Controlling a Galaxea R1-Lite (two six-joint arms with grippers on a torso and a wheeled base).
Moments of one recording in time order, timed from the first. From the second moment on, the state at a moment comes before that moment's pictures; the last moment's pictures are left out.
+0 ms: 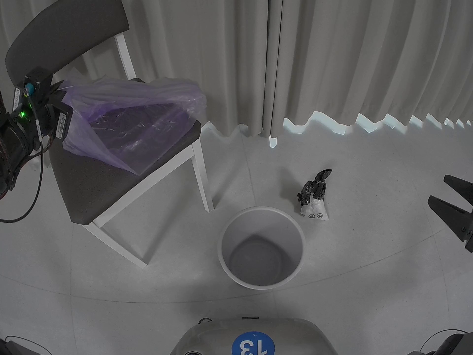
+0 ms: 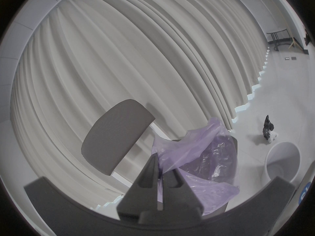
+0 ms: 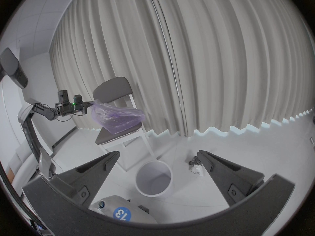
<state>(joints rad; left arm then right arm) -0.27 1.31 -0.91 -0.58 0.33 0.70 0.34 0.89 -0.51 -0.30 0.20 0.09</state>
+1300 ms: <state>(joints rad) -0.45 1.32 -1.19 -0.43 0.27 0.61 0.43 0.84 -0.53 -0.30 0.19 0.15</state>
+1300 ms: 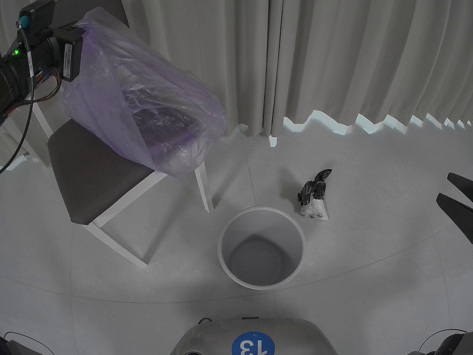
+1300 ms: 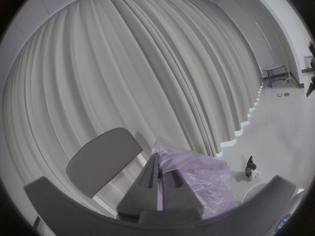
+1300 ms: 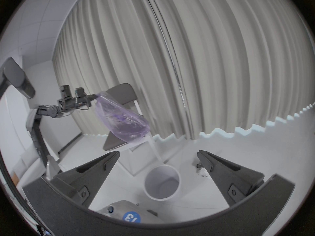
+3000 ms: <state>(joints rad) -0.57 1.34 -1.34 -0.39 0.27 0.56 0.76 1.22 -0.71 -0.31 0.10 0.12</state>
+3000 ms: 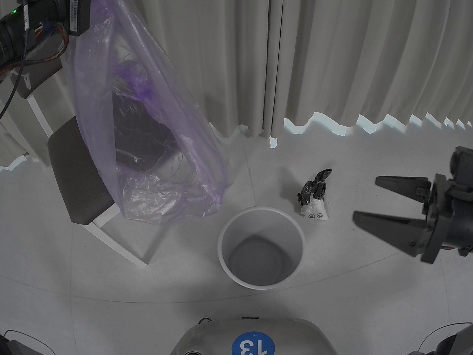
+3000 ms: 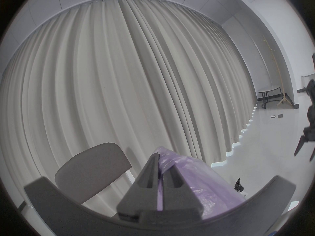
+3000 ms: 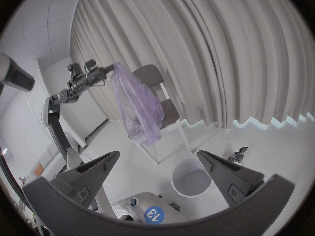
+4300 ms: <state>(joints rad) -0.53 1.33 -1.33 -0.39 0.27 0.47 0.94 1.78 -1.03 -0.40 -0.12 0.10</state>
